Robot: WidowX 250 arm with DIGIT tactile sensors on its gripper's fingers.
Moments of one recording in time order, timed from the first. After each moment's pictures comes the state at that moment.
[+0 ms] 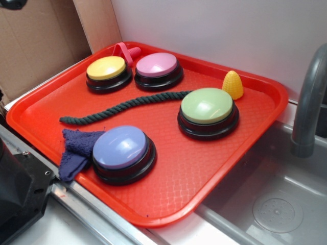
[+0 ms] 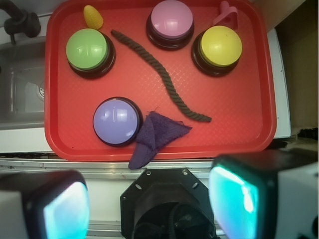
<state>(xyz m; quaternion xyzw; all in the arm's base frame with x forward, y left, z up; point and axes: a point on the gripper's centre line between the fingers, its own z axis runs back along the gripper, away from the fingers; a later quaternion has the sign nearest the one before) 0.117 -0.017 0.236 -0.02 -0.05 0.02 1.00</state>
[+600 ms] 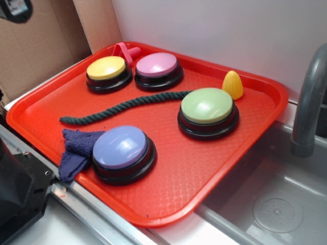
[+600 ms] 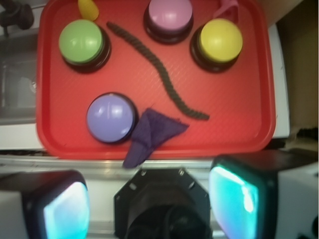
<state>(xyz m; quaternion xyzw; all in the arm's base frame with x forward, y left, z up) 0.125 -0.013 0.220 0.00 -0.05 -0.01 1.00</state>
